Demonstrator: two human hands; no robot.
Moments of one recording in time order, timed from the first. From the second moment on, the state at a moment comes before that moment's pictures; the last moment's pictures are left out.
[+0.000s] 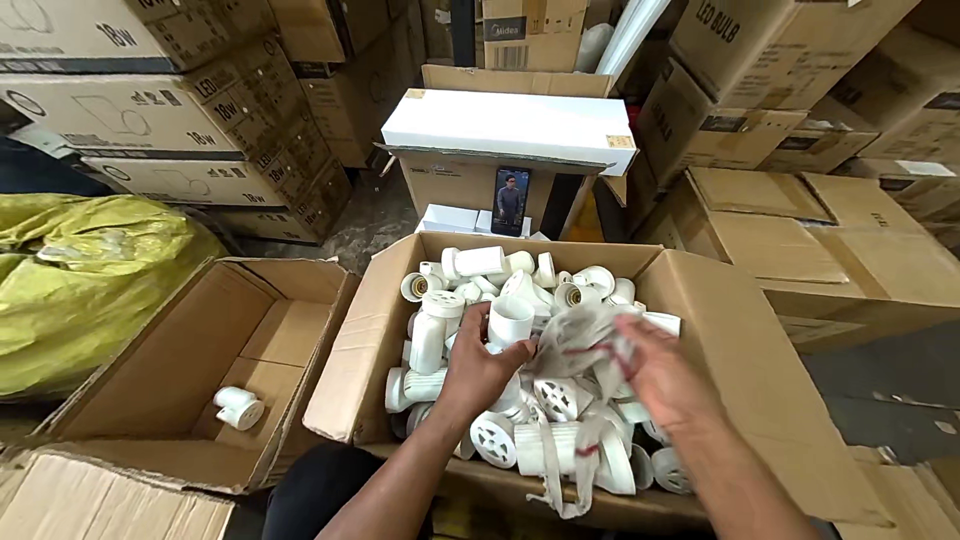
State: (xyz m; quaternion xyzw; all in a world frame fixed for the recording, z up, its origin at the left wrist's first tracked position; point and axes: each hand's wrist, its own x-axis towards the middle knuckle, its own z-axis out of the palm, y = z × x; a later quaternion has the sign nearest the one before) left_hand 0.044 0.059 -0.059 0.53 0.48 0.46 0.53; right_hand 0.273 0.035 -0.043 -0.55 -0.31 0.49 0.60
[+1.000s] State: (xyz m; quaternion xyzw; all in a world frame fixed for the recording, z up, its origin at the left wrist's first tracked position) left_hand 0.005 0.056 -0.034 0.76 0.22 0.24 0.56; right_hand 0.228 -0.007 -0.042 -0.32 -0.85 0.04 0.42
